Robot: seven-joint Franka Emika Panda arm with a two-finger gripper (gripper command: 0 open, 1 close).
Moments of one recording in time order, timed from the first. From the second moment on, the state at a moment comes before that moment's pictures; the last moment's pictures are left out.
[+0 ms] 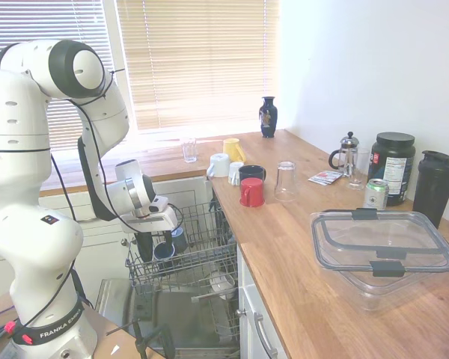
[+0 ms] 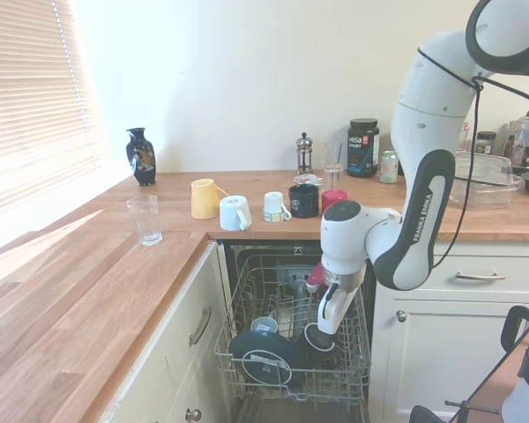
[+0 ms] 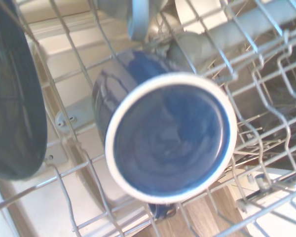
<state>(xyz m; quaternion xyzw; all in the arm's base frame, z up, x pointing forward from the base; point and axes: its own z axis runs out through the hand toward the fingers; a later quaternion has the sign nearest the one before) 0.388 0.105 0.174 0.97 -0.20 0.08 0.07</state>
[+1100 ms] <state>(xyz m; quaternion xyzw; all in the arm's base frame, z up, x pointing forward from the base) 0.399 0.129 0.103 0.99 -0.15 0.04 0.07</state>
